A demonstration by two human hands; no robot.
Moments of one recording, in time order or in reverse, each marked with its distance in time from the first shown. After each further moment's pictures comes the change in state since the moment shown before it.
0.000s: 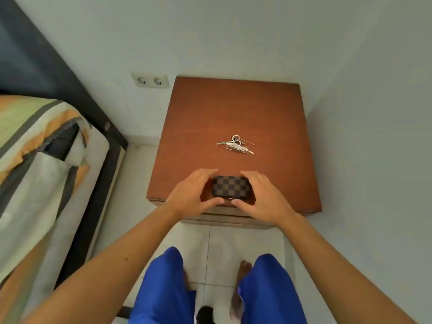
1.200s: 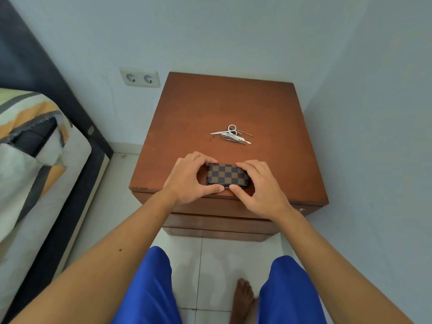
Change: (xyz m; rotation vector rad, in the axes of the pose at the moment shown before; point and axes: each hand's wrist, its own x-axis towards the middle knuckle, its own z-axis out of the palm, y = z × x) left_hand 0.030 -0.041 0.043 0.015 0.210 0.085; right_hand 0.008 0.032 0.056 -0.041 0.363 -0.162
